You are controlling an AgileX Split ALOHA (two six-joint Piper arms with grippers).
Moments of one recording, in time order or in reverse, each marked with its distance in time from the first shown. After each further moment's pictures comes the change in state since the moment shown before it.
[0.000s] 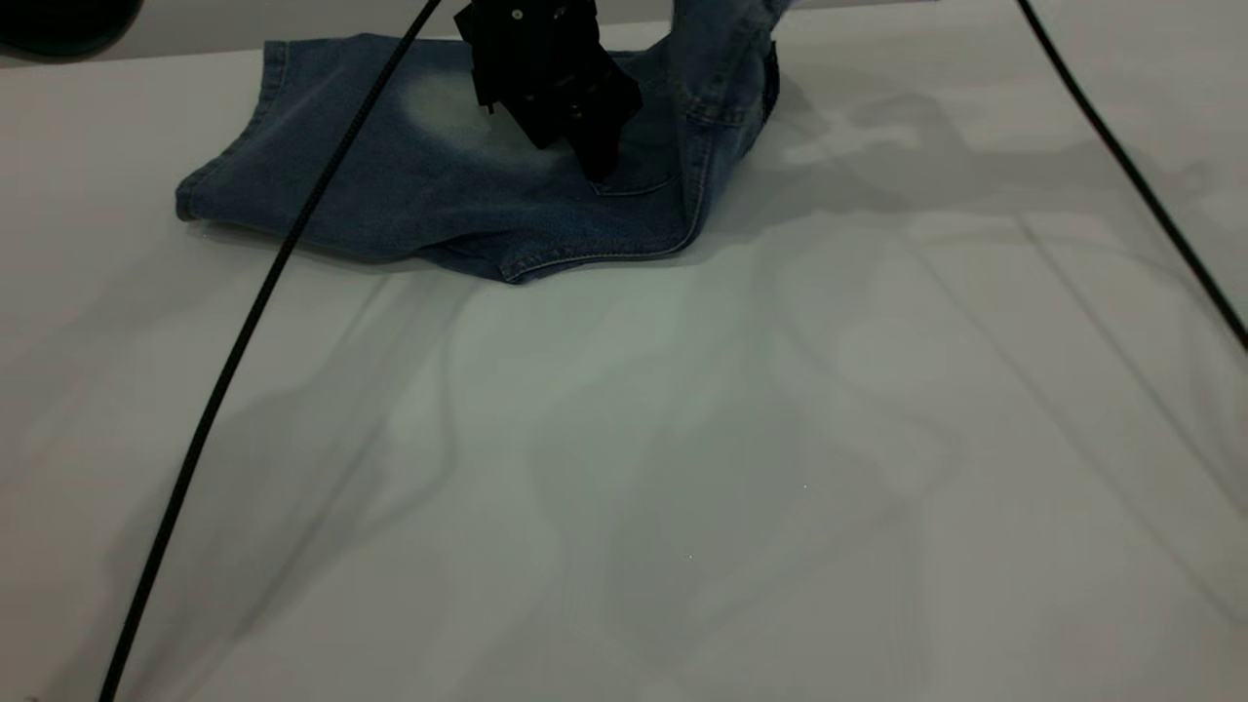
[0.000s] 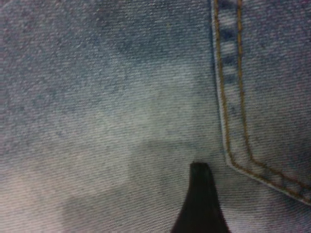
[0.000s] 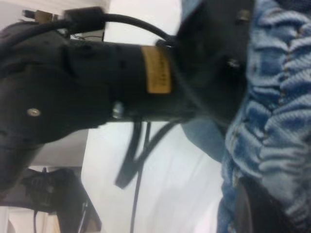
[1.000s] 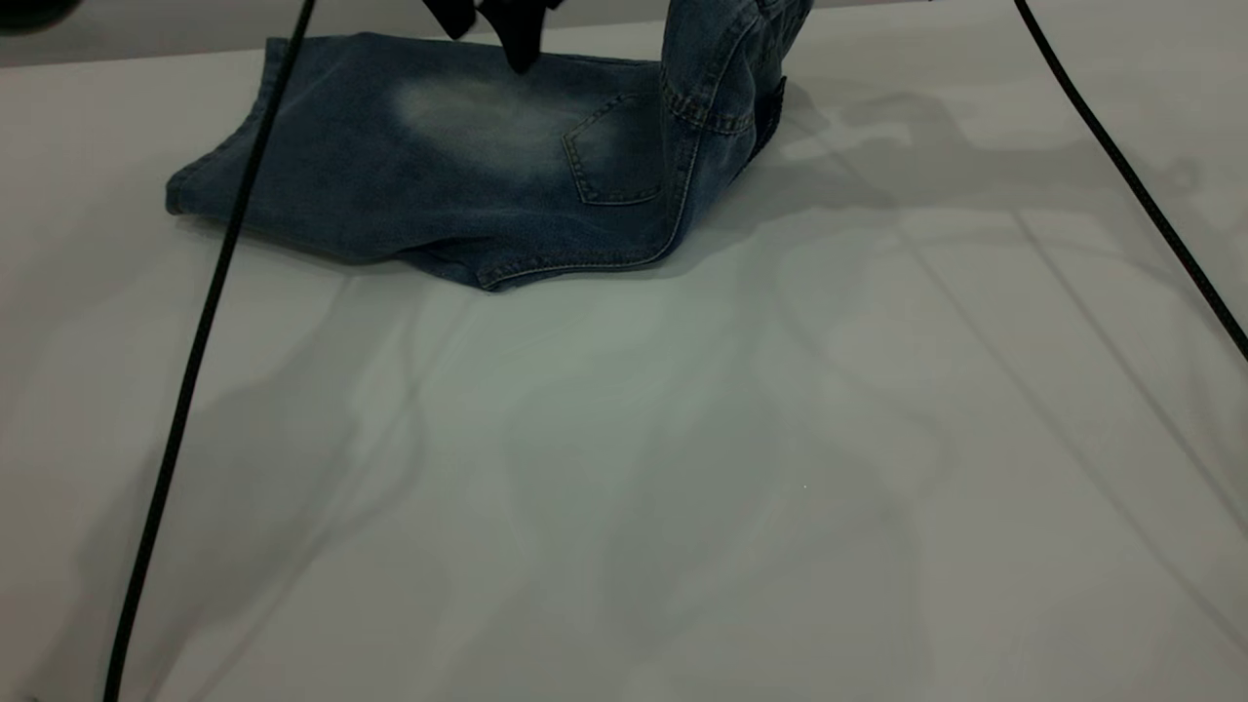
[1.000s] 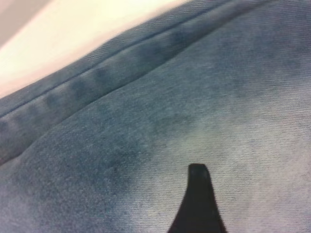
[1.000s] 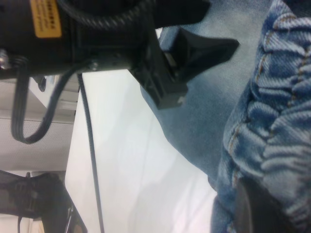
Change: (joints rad) left arm 0.062 -0.027 -0.188 0.106 0.129 -0.135; right arm -0.001 0.000 -0.001 -0.032 -0.039 0.014
